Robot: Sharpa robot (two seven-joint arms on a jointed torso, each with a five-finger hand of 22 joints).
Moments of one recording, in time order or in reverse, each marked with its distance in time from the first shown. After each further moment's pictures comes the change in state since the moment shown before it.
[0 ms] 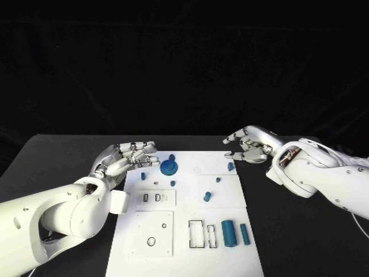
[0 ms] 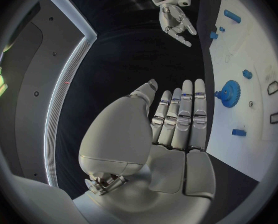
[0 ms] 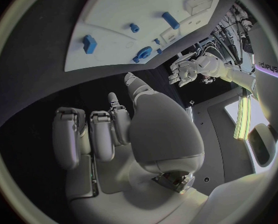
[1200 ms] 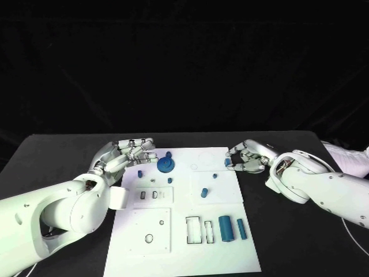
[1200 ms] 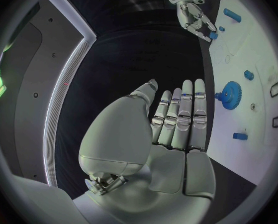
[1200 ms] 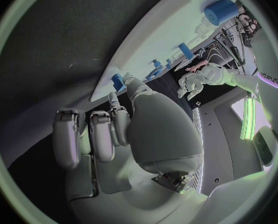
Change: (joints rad) left arm -0.002 0.020 0.000 -0.030 0.000 0.013 0.000; left_hand 0.000 0.000 0.003 -0.003 0.000 0.000 0.000 -0.003 0.000 0.000 0.000 0.000 0.000 0.000 0.000 0.000 0.001 0.000 0.000 0.000 0.000 0.000; right arm -0.093 0.079 0.000 -0.185 0.009 0.033 0.077; right_hand 0.015 0.007 -0.003 -0.016 0.000 0.024 -0.002 0.004 0.002 0.014 -0.005 0.027 0.000 0.000 0.000 0.012 0.000 0.000 0.000 0.000 0.005 0.000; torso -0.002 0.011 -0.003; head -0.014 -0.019
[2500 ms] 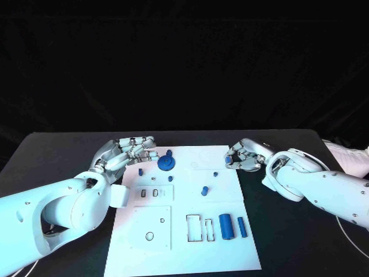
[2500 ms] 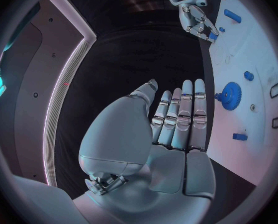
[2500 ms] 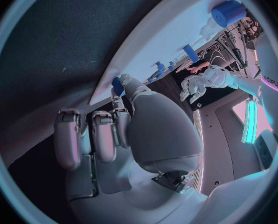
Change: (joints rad) left arm 0.000 -0.001 0.000 0.002 0.000 0.002 -0.001; left_hand 0.000 0.000 0.000 0.000 0.000 0.000 0.000 -0.002 0.000 0.000 0.000 0.000 0.000 0.000 0.000 0.000 0.001 0.000 0.000 0.000 0.000 -0.001; right arm -0.002 0.034 0.001 -0.022 -0.026 -0.010 -0.024; right_hand 0.023 0.071 0.069 -0.055 -0.026 0.160 -0.041 0.055 0.024 0.014 -0.051 0.025 0.001 0.002 -0.038 0.008 0.000 0.000 0.000 -0.026 0.009 0.000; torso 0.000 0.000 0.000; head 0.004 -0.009
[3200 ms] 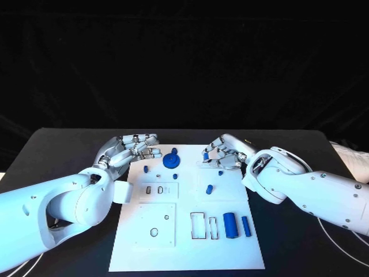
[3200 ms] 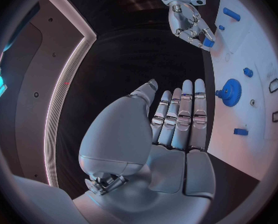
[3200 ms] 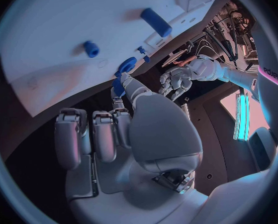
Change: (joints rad) left arm 0.000 -0.003 0.000 -0.005 0.000 0.000 0.000; left_hand 0.000 0.000 0.000 0.000 0.000 0.000 0.000 0.000 0.000 0.000 0.000 0.000 0.000 0.000 0.000 0.000 0.000 0.000 0.000 0.000 0.000 0.000; right arm 0.012 0.074 0.005 0.180 0.000 -0.051 -0.098; right_hand -0.022 0.022 0.003 -0.003 -0.018 0.000 0.000 0.000 0.000 -0.004 -0.004 -0.008 0.002 -0.003 -0.003 0.000 0.000 0.000 0.000 -0.014 -0.001 0.000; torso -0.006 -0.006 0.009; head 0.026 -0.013
